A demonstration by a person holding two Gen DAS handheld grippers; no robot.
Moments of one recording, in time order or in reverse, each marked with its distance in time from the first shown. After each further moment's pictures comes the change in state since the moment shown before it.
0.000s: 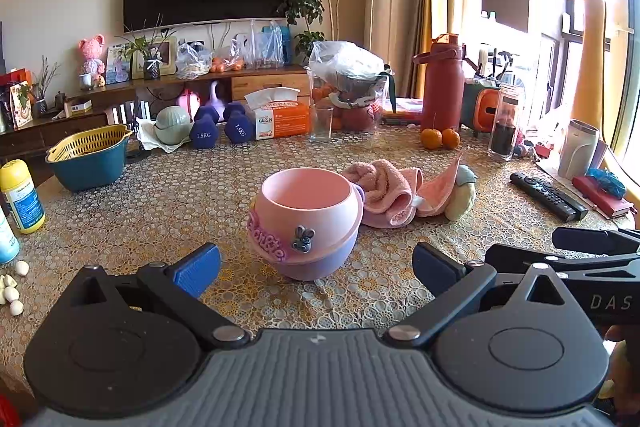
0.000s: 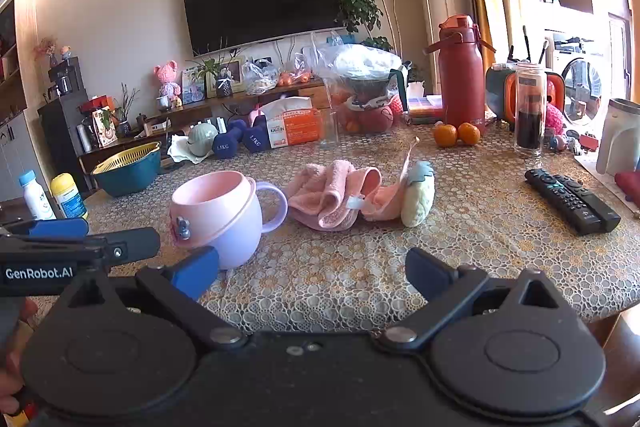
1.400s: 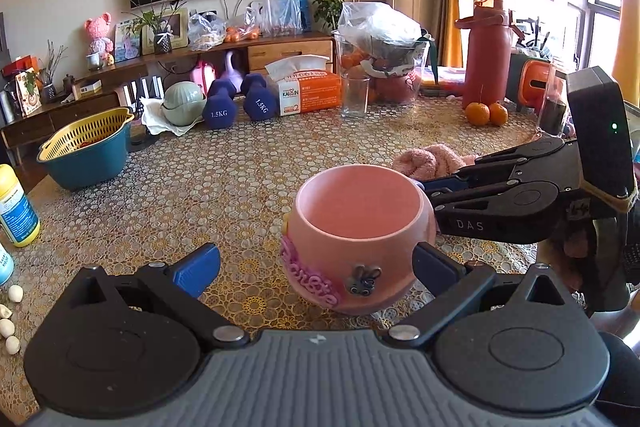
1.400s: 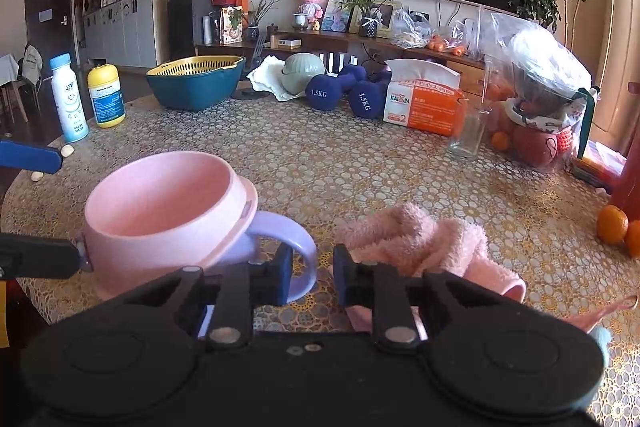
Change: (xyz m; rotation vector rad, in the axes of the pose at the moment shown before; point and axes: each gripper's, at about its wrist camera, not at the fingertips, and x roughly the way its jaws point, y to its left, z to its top) left arm 0.083 0.025 0.023 0.021 0.112 0.065; right arm 0.201 0.006 0.055 -0.432 0.174 0.353
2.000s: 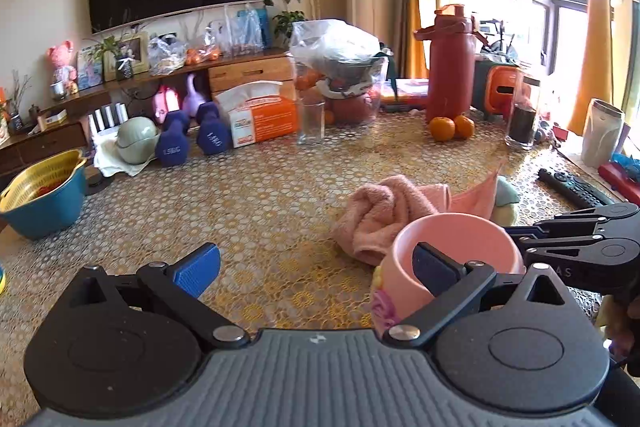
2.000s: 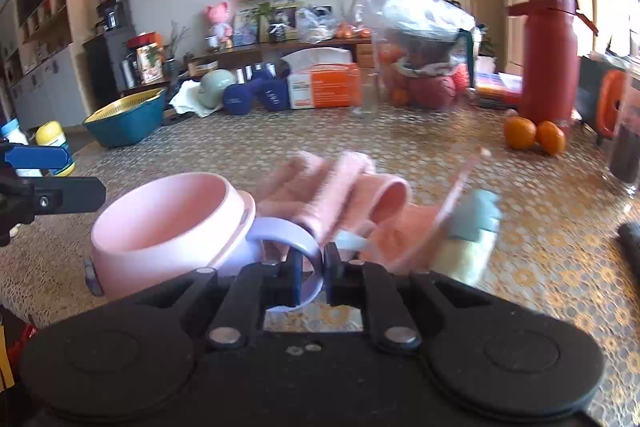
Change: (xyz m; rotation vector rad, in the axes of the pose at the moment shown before) left arm 0.026 -0.034 0.036 0.094 -0.041 -0.106; right arm -0.068 -0.034 -0.048 0.293 -0.040 -0.179
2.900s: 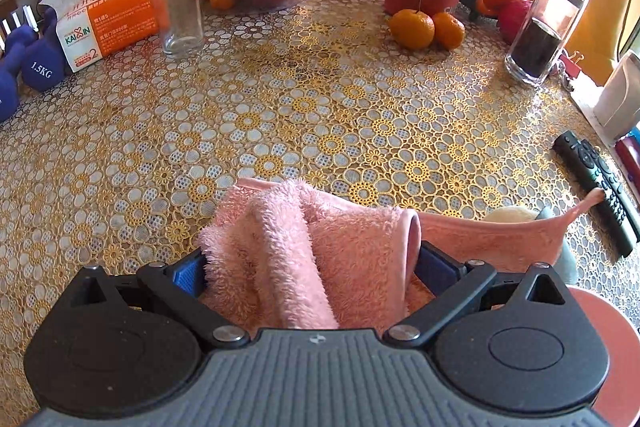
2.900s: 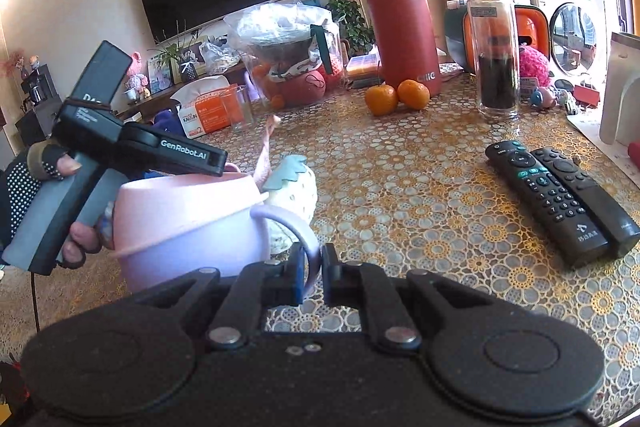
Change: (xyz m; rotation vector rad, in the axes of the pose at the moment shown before) left arm 0.218 -0.064 0.058 -0.022 0.447 -0.178; right arm -0.050 -0.089 -0.037 0.233 -0.055 -0.133
